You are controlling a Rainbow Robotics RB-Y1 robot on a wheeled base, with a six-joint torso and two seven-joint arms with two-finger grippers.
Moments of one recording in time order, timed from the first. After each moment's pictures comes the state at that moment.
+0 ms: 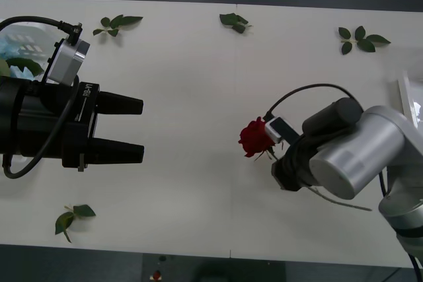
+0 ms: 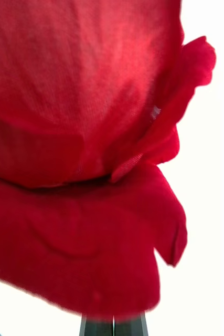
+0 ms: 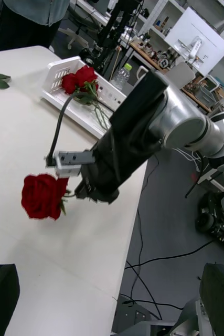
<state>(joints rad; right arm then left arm) -0.23 -0.49 0.41 -2.10 -0.40 1.62 1.53 -0.14 1.12 -0.12 -2.16 2.15 0.97 -2.31</state>
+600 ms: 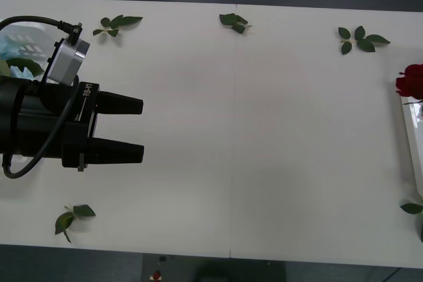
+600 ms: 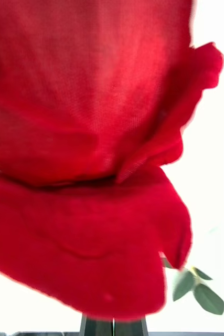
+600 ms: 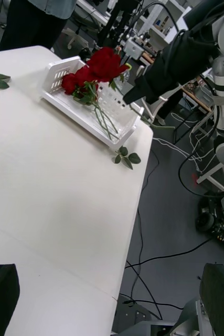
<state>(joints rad) -0.06 -0.48 -0.52 -2.45 -0.62 1.92 1.50 -0.14 1.13 -0.12 -2.16 2.15 0.97 -2.31</state>
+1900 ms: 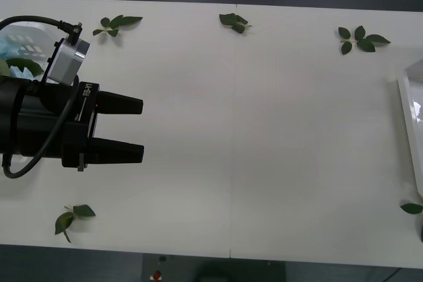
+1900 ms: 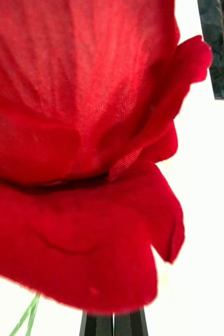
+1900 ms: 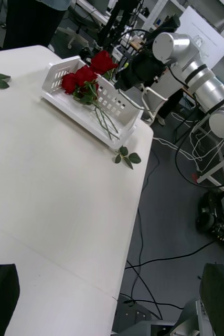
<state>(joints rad) -0.19 -0.71 -0.62 -1.46 -0.46 1.24 1.80 -0.15 1.13 -0.12 -2.16 2.15 0.97 -2.31</state>
